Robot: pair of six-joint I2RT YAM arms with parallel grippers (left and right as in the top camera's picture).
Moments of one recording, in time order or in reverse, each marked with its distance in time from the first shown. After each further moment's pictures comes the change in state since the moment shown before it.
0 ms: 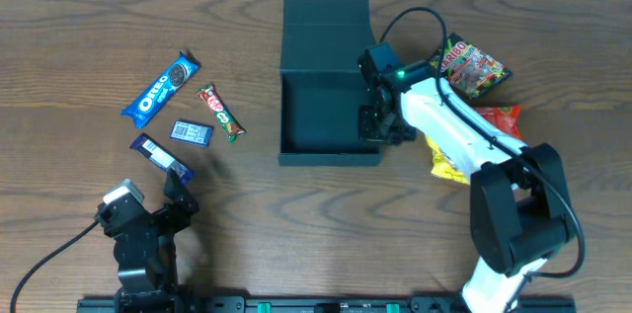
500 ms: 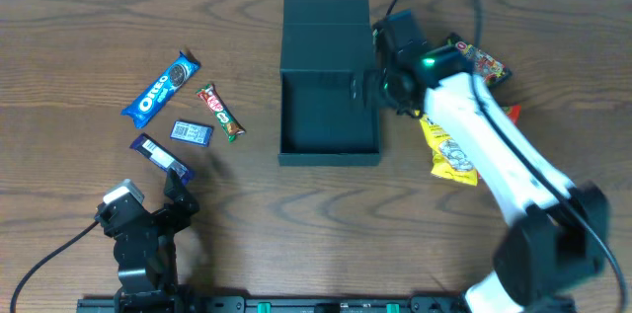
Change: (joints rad) left arm 0.000 0.000 0.000 0.000 0.000 0.000; right arm -0.023 -0.164 0.134 0.078 0.047 -0.105
